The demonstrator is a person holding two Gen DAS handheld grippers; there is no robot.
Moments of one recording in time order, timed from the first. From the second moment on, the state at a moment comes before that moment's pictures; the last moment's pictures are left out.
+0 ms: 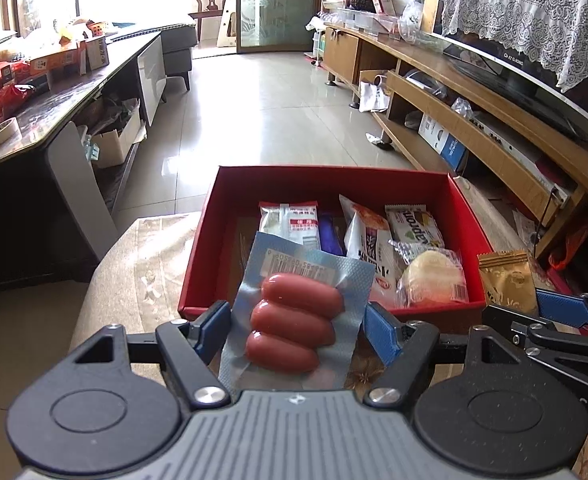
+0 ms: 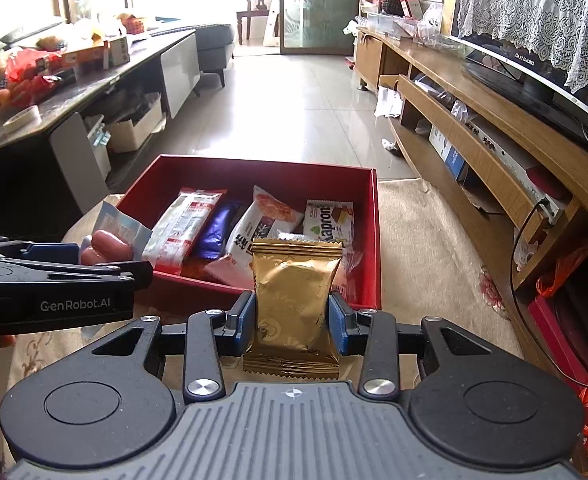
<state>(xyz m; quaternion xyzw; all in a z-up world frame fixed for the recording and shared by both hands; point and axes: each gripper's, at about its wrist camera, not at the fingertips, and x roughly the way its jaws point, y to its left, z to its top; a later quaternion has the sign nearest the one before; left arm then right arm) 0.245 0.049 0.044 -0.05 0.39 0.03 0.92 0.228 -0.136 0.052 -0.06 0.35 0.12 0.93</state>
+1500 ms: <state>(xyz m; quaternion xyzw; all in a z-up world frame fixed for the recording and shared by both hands) 0.309 0.051 0.037 -0.06 0.39 0.05 0.92 0.292 -0.126 0.050 -0.05 0.34 0.12 0.93</state>
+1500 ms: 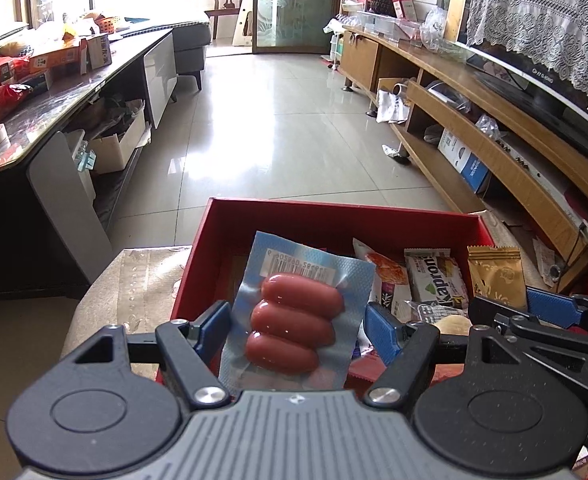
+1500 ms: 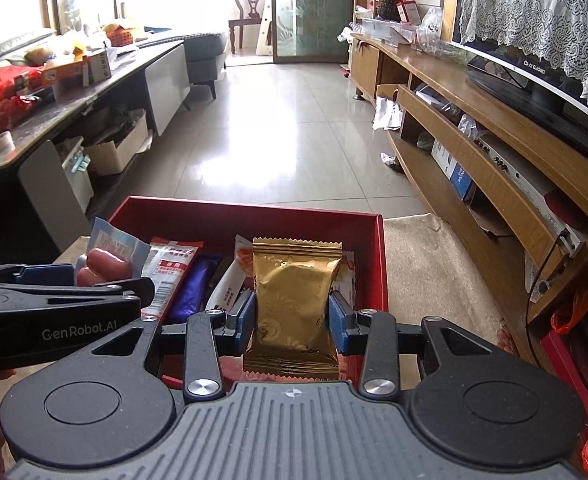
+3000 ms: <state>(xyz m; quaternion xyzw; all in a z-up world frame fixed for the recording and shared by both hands) 0.347 0.058 0.003 -0.06 0.44 0.08 0.89 0.333 -0.126 0.011 -0.01 0.38 0.14 0.91</state>
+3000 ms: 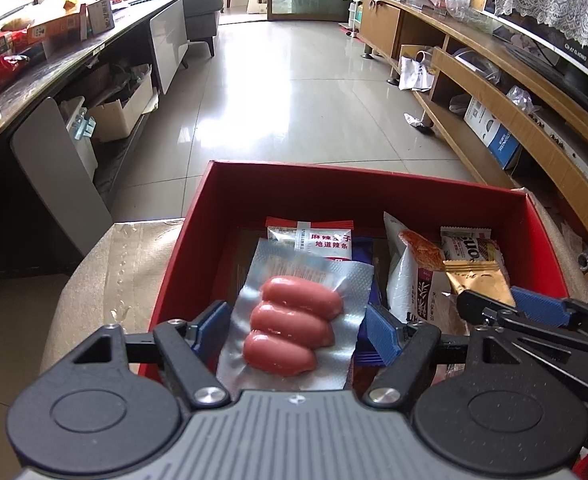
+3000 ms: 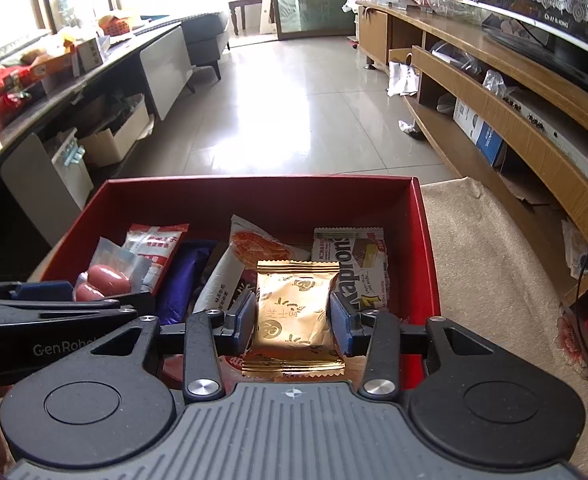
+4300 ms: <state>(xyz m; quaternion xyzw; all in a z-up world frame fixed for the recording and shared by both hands) 0.302 0.042 0.044 -0.09 0.41 0.02 0.91 0.295 -0.171 0.054 0.05 0.35 0.11 0.93</state>
